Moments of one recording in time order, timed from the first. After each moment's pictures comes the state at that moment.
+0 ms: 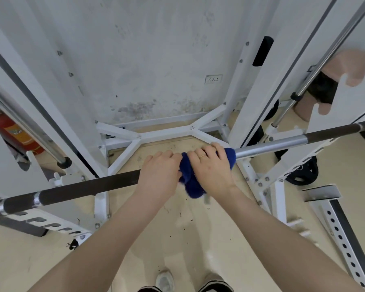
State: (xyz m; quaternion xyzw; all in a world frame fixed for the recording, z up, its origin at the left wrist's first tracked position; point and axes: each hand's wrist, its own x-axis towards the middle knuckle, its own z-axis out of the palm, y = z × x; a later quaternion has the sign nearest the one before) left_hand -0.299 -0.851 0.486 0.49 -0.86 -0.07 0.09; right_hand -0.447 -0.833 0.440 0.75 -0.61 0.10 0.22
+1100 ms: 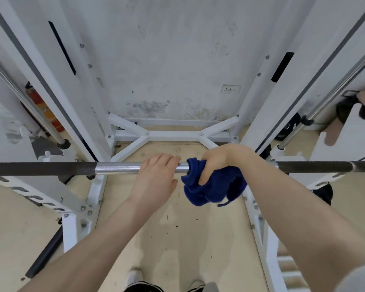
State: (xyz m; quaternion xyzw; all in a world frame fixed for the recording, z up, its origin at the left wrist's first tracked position) left_hand -0.409 -0.817 0.482 0.55 -0.82 -0.07 0.13; right_hand -0.597 -0.890 0.513 0.67 -0.55 -0.20 -0.46
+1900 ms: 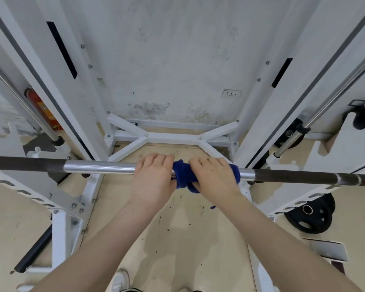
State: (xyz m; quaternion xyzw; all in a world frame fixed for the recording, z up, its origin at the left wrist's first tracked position) left_hand -0.481 -0.816 0.482 0.63 -0.76 -0.05 0.14; right_hand -0.639 -0.838 0.473 0.84 -0.54 -0.01 0.02
